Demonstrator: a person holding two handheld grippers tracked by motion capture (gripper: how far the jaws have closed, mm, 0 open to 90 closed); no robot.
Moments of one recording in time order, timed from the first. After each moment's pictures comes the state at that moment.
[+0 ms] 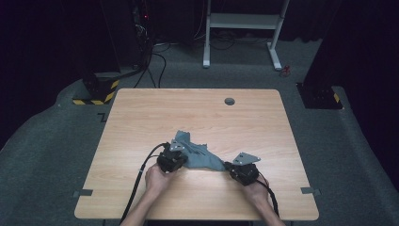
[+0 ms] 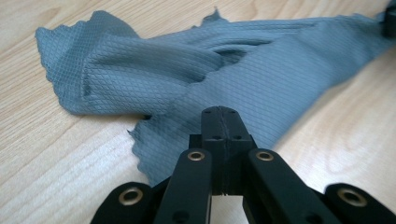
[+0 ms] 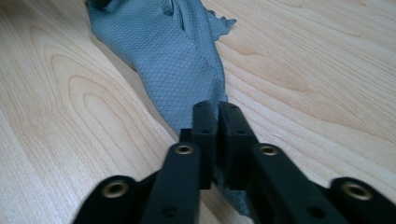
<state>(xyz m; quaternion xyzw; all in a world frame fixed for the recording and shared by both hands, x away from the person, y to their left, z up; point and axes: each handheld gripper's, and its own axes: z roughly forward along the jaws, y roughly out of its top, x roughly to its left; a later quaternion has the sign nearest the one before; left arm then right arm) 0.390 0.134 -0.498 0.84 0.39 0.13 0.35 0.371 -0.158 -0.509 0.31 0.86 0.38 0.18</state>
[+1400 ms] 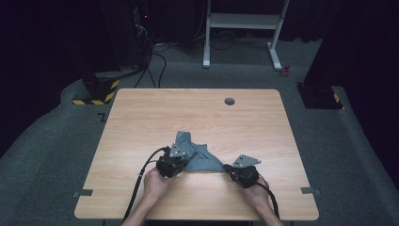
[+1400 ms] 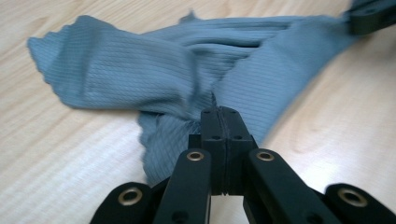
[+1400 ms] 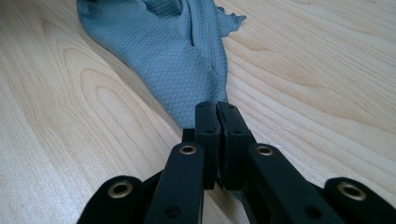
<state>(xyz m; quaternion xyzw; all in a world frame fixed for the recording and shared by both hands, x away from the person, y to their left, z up) 0.369 0.133 -0.492 0.85 0.36 0.13 0.35 0.364 -0.158 -0.511 0.30 0.86 0.38 0.17</state>
